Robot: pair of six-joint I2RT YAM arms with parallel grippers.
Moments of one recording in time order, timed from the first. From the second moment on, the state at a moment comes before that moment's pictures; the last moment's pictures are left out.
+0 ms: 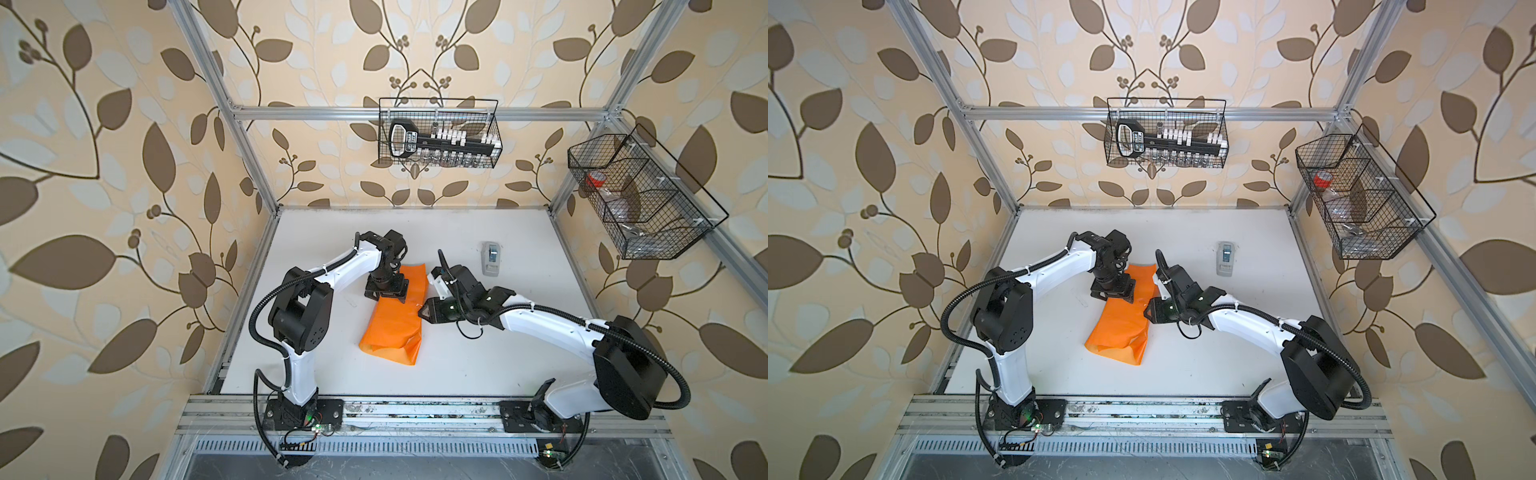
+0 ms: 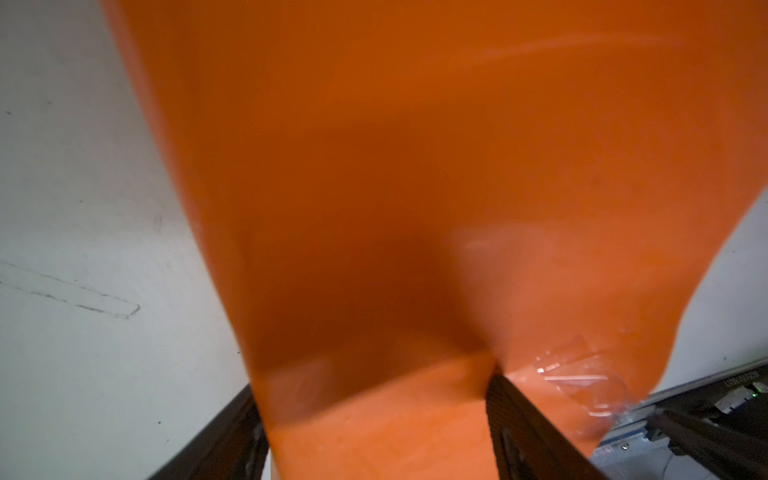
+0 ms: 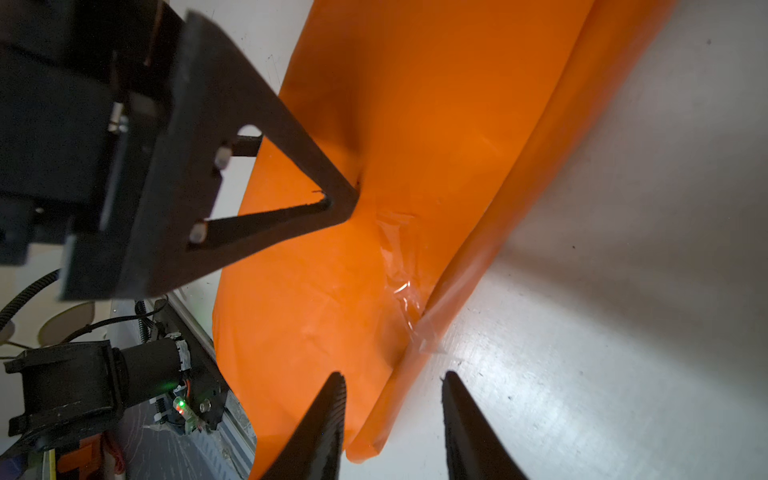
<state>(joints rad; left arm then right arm) -0.54 1.91 1.51 -1.10 0.21 -0.31 0.72 1.46 0.89 -0.33 -0.24 0.62</state>
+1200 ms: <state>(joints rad) -0.54 1.91 1.51 -1.10 0.21 -0.31 0.72 1.58 0.94 -0.28 -0.27 0.62</state>
